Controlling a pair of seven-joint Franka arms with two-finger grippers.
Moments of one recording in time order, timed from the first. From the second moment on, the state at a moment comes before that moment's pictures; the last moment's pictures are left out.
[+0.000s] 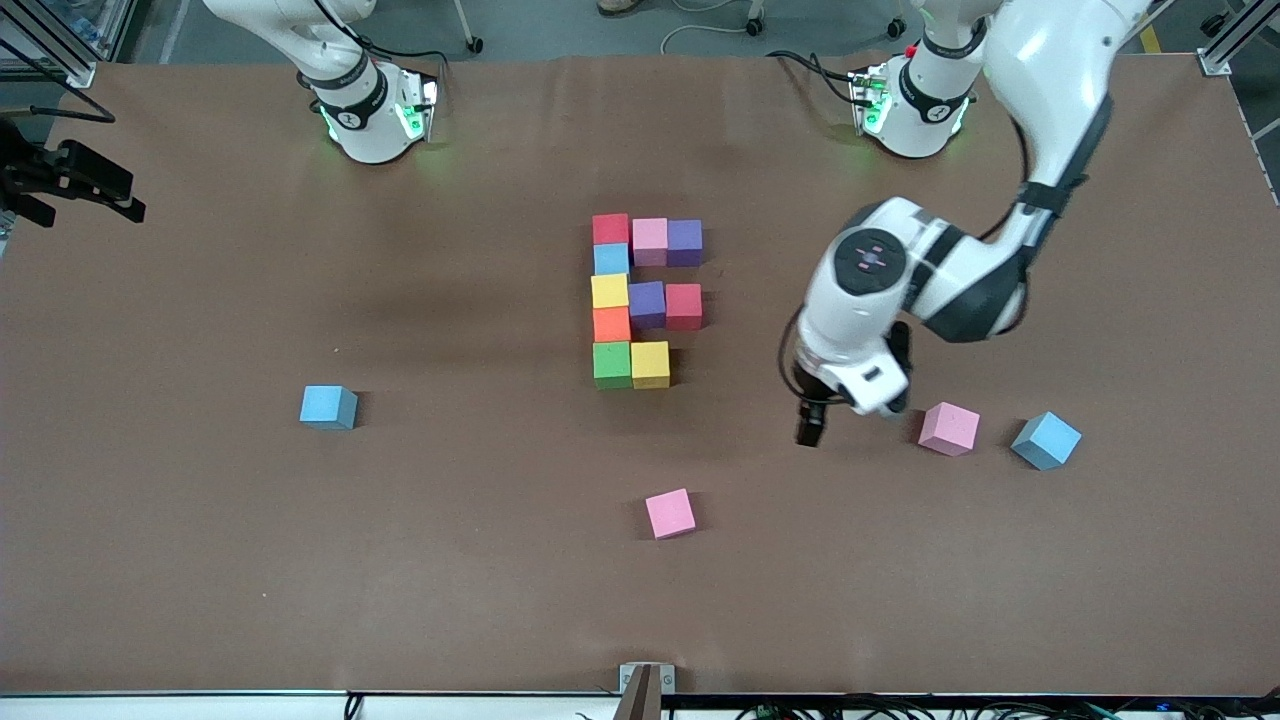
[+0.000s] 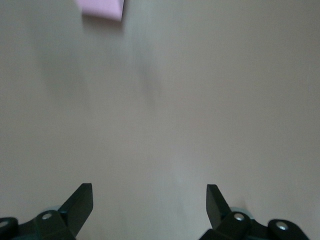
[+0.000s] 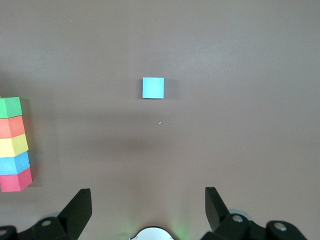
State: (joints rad) left arm 0.06 0.48 -0.54 -1.77 0.43 2.25 -2.01; right arm 0.01 -0.10 -0.06 -1.59 0.02 1.43 -0.08
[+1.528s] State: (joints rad) left arm 0.43 0.64 -0.54 -1.78 0.43 2.23 -1.37; right arm 0.01 -0.10 -0.06 -1.59 0.01 1.45 -0.08
